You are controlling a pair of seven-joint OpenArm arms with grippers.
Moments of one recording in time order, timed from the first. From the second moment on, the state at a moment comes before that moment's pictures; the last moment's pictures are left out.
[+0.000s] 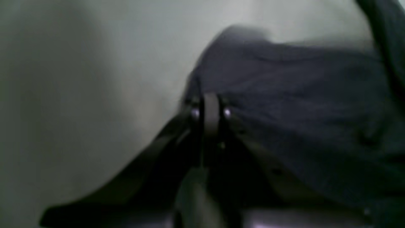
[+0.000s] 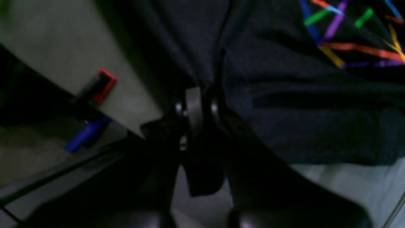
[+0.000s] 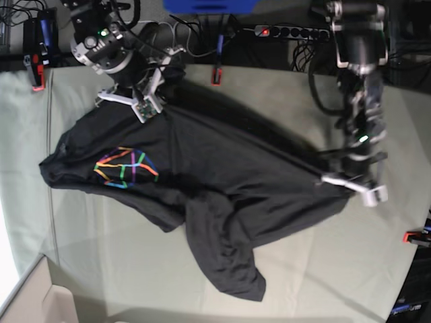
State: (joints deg) left arm -2.7 -8.2 -13.4 69.8 -17.0 -0.1 13.1; right arm -29.1 10.8 -10.2 109.0 -0.3 15.2 -37.8
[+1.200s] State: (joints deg) left arm -3.7 -2.8 -21.6 65.8 -16.7 0.3 18.8; right arm -34.3 14.2 -10.4 109.4 -0.5 15.2 -37.4
